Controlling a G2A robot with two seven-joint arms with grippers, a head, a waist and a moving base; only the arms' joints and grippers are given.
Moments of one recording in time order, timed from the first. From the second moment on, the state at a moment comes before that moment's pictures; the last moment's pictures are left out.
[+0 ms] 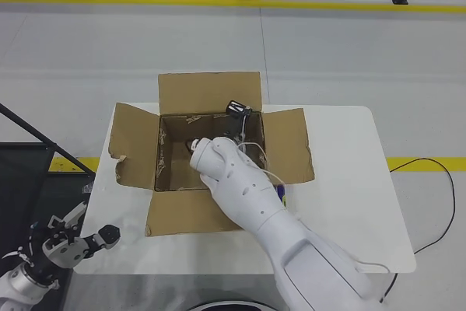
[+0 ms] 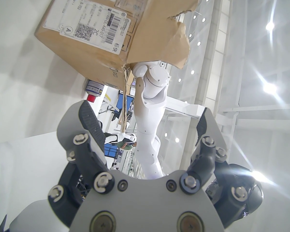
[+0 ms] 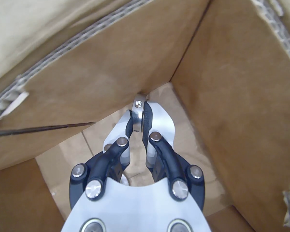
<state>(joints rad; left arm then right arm) 2.04 -1.16 -2.12 -1.98 -0.83 0.13 -0.92 -0.35 -2.01 0.87 -0.42 -0.70 0.94 0.18</state>
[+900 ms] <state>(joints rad) 2.05 -1.16 -2.10 -2.00 -0.81 0.13 -0.92 -0.45 -1.90 0.78 -0.69 -1.15 0.89 0.84</state>
